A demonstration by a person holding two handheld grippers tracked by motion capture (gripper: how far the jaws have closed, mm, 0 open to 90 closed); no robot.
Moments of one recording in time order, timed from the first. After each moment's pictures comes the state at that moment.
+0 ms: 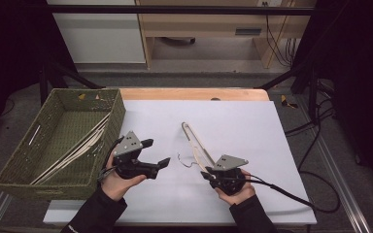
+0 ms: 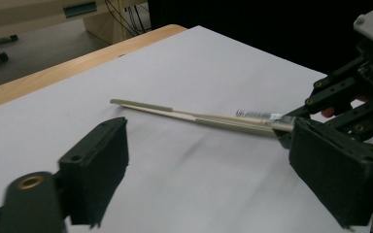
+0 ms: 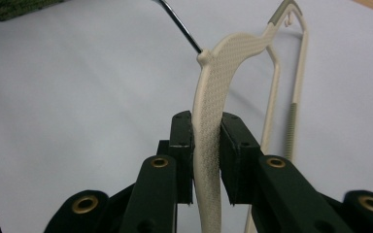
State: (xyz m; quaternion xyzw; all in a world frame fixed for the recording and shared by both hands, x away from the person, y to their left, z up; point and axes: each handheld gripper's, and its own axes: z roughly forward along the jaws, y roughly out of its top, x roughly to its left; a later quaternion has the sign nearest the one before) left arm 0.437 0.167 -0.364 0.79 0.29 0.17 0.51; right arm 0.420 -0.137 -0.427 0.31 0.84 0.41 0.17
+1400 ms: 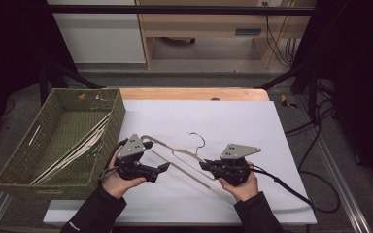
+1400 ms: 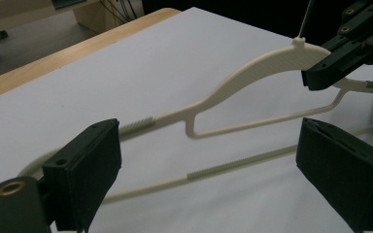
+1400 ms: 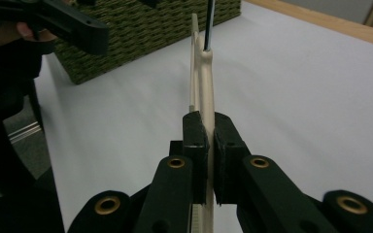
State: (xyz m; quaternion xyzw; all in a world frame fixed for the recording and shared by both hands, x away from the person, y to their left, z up) left arm 0.445 0.162 -0.379 0.82 0.26 0.16 0.49; right arm 0.431 -0.144 -0.395 0.28 0.81 0.50 0.10
